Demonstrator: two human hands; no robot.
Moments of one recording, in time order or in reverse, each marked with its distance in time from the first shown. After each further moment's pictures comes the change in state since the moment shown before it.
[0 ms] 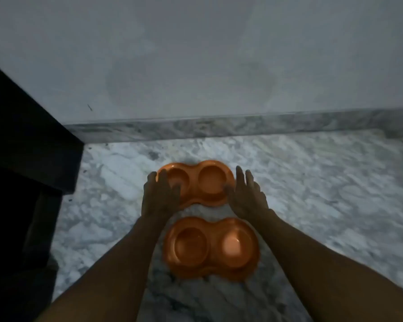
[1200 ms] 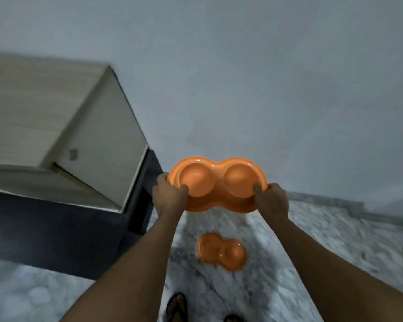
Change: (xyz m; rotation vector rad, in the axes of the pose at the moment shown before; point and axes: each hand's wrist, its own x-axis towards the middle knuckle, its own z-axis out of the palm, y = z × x) left_hand -0.197 0.178 -0.512 -0.572 0.263 -0.558; right_hand -0.231 -0.181 -0.436 0.459 0.138 0.140
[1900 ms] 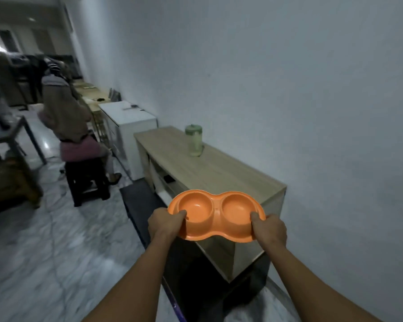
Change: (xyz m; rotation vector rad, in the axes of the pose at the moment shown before) left_hand -0.119 -0.044 -0.399 -0.325 0.653 -0.244; right_hand -0.273 -0.297 0.023 0.049 -0.416 -0.678
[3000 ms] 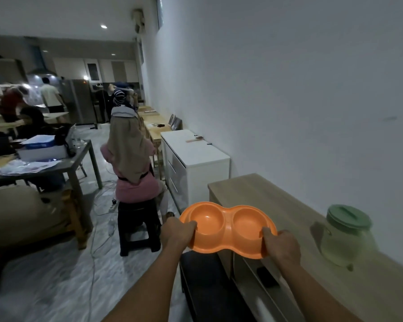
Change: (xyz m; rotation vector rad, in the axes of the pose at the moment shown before) left_hand 0.636 0.039 -0.195 0.006 0.161 -0.078; right_hand 0.228 -0.426 0.516 -0.009 -0.112 -0.165
